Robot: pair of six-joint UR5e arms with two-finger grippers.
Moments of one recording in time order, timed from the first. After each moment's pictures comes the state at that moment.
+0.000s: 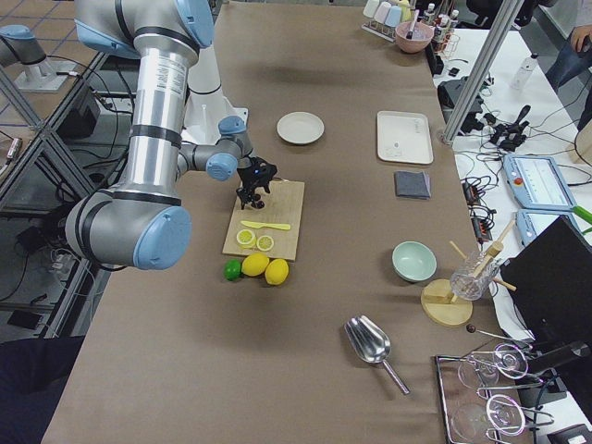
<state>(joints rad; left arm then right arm) -1.50 -1.44 -1.74 -1.95 -2.57 -0.43 0.18 -1.83 2.17 -1.23 1.46 2.05</state>
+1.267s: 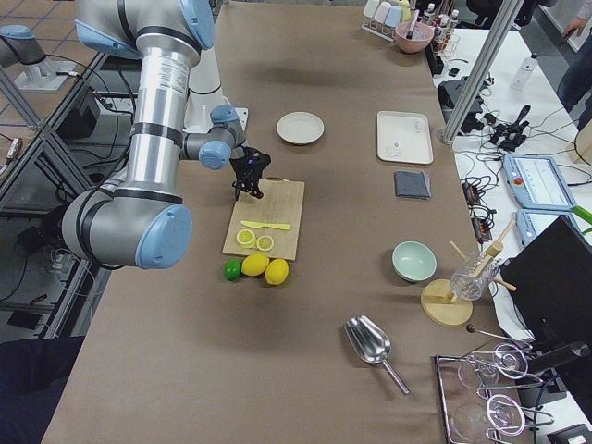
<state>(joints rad) -1.50 -1.43 -1.76 -1.95 -2.57 -0.43 0.15 -1.86 2.32 -1.36 1.46 2.04</state>
